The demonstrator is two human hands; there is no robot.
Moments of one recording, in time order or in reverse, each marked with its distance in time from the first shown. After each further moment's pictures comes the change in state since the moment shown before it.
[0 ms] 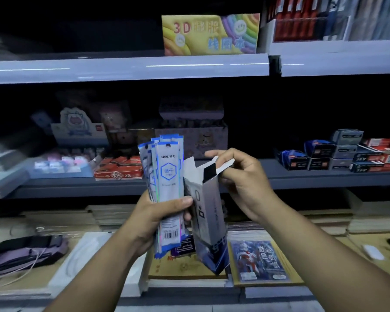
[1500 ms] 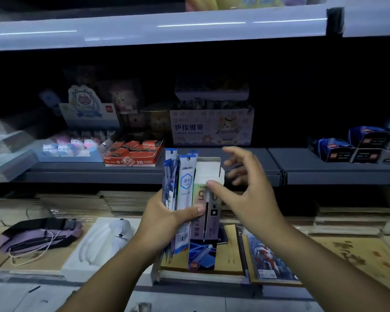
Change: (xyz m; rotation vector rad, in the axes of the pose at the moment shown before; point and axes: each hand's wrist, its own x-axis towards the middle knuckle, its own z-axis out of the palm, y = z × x) left_hand 0.016 -0.048 -0.039 0.274 0.219 -0.051; right_hand -0.010 0.066 0.012 -0.677 0.040 -0.154
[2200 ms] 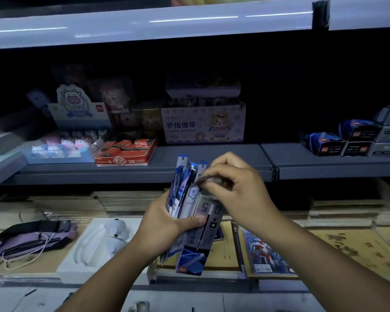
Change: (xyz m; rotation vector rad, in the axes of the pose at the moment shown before) left_hand 0.003 -0.009 0.006 0.300 -0.028 -0.014; right_hand 0.006 -0.005 -0.005 0.017 -0.132 -0.094
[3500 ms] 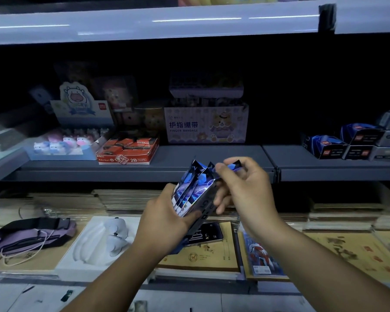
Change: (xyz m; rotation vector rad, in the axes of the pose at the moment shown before) left_hand 0.008 -0.009 0.006 0.394 0.256 0.122; right_hand -0.001 -0.009 0.009 0.548 0.247 0.475
